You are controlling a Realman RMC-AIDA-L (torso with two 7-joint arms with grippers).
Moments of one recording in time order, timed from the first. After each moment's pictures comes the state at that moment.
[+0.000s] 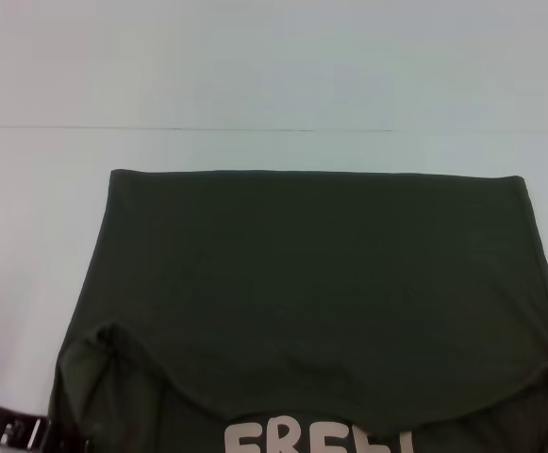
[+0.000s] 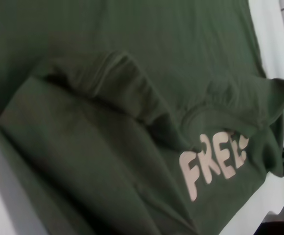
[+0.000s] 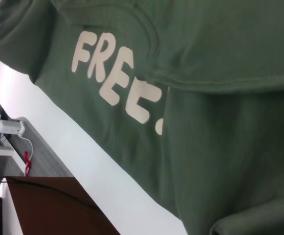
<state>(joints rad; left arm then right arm) -0.56 -2.03 0.36 0.77 2.75 1.95 -2.16 0.54 1.96 -0.70 -0.58 -2.63 -1.79 2.05</state>
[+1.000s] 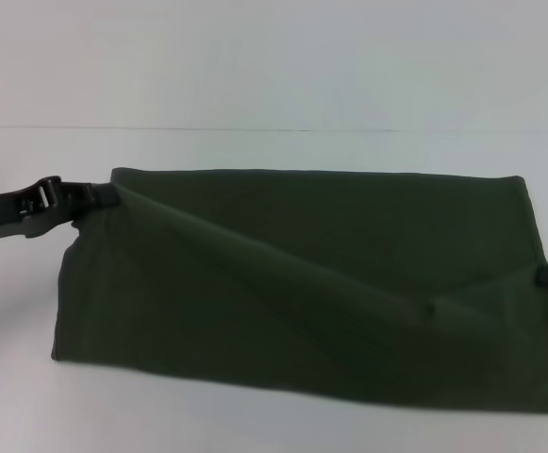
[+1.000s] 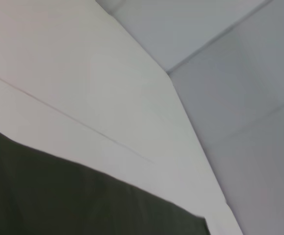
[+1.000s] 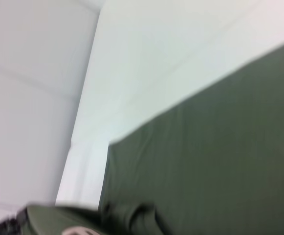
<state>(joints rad) -0.65 -1.97 0.15 0.61 2.35 1.57 -2.16 0.54 1.88 -0.26 -0.49 -2.35 -1.63 2.22</state>
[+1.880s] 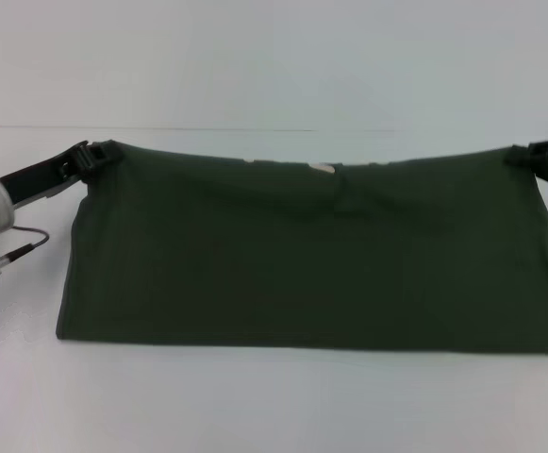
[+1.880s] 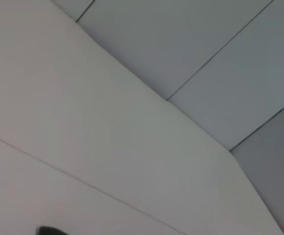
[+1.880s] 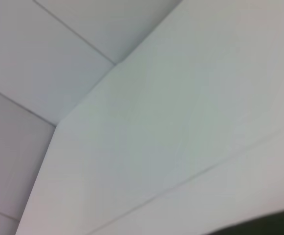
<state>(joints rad) -0.71 -2.07 0.16 0.49 2.16 1.07 -1.92 0.72 1.96 -0.27 -0.42 -2.19 -1.07 2.17</state>
